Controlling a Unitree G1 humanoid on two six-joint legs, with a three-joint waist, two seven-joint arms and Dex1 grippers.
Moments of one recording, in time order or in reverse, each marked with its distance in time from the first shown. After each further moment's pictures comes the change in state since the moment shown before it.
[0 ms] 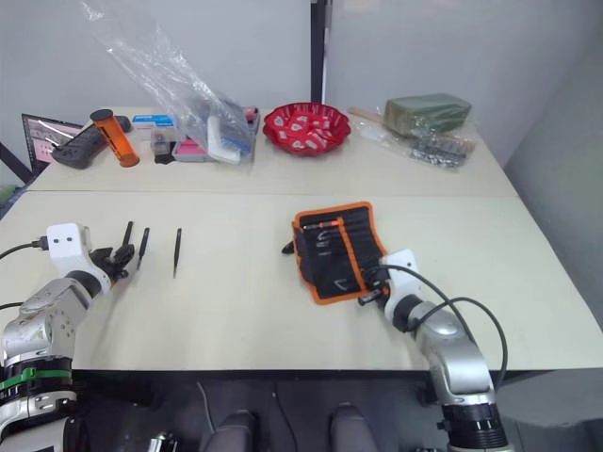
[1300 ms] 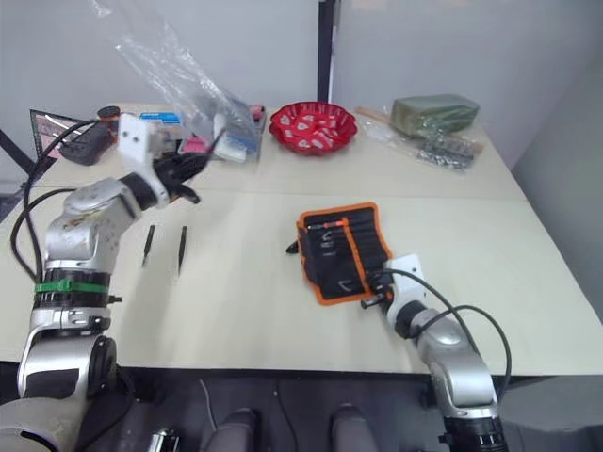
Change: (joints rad) left arm -0.493 -0.018 -0.379 -0.018 0.012 -0.046 -0.467; right arm 0.080 0.022 -0.026 -0.098 0.006 0.026 -0.073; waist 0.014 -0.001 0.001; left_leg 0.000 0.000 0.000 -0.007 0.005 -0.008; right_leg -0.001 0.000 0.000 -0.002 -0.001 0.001
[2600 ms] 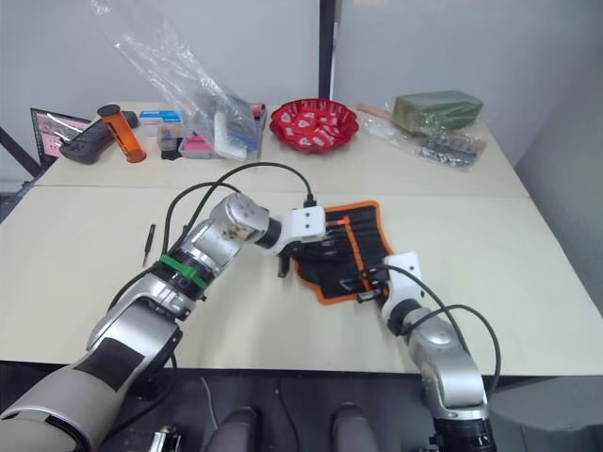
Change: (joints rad) left arm -0.177 -0.285 -0.532 0.277 0.445 -0.142 -0.356; right arm -0.025 0.056 0.011 -0.017 -0.030 0.017 -0.101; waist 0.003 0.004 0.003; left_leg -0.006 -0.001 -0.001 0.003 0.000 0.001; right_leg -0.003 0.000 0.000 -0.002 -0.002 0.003
